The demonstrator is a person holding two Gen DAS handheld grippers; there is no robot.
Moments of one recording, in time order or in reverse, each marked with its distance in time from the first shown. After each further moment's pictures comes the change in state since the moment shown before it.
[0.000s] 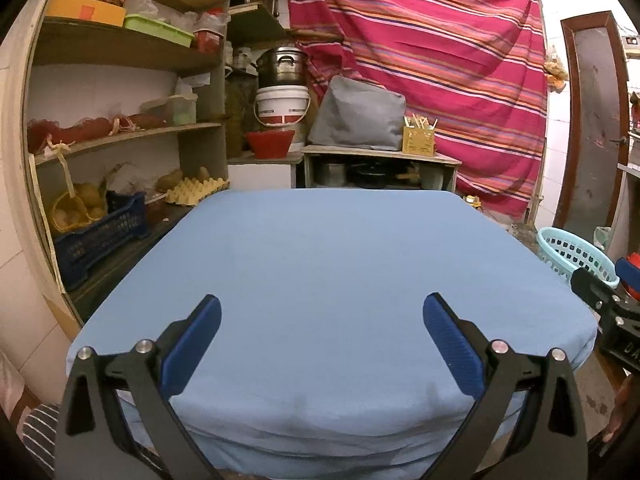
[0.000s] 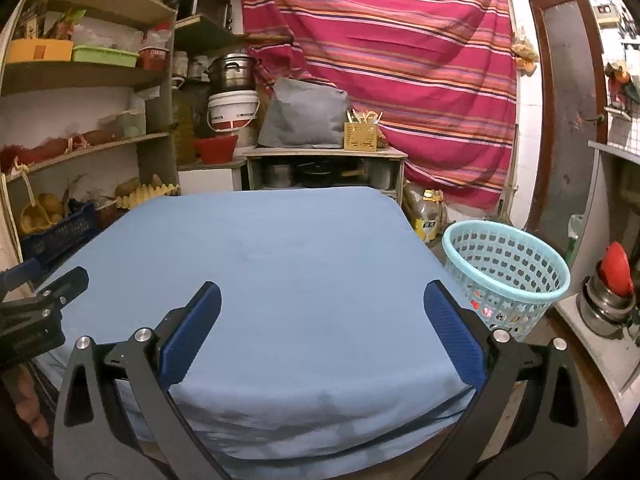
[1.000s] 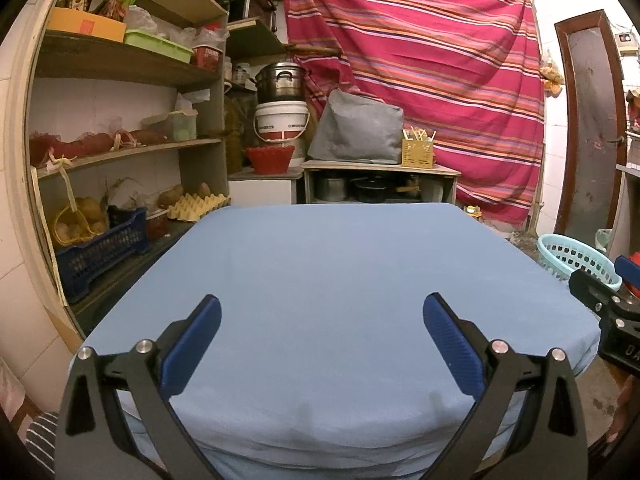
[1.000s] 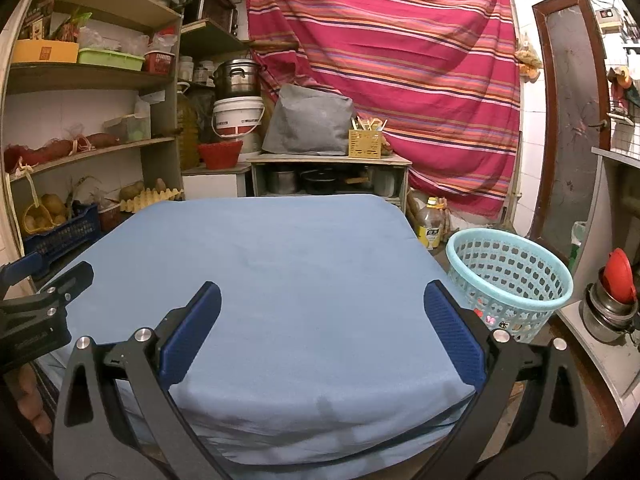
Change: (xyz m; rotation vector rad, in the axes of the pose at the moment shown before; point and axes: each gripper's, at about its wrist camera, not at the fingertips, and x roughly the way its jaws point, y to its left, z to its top) left arm -0.003 -0.005 0.001 0.016 -0.060 0.008; right arm -0.003 0.002 0.002 -0.005 -0.025 0.018
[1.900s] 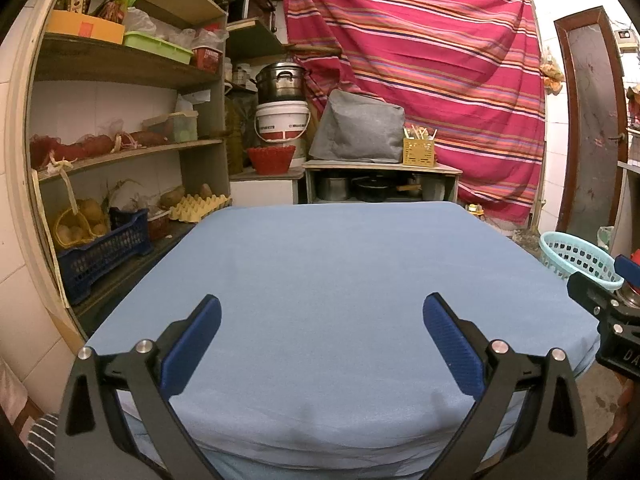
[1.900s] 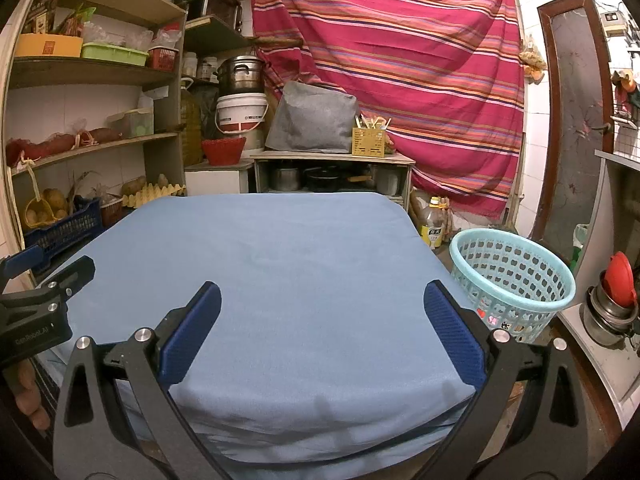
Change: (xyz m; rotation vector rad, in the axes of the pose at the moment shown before) left arm 0.001 0.000 0.000 0.002 0.002 0.004; right arm 0.001 0.002 0.000 -0.008 0.007 0.007
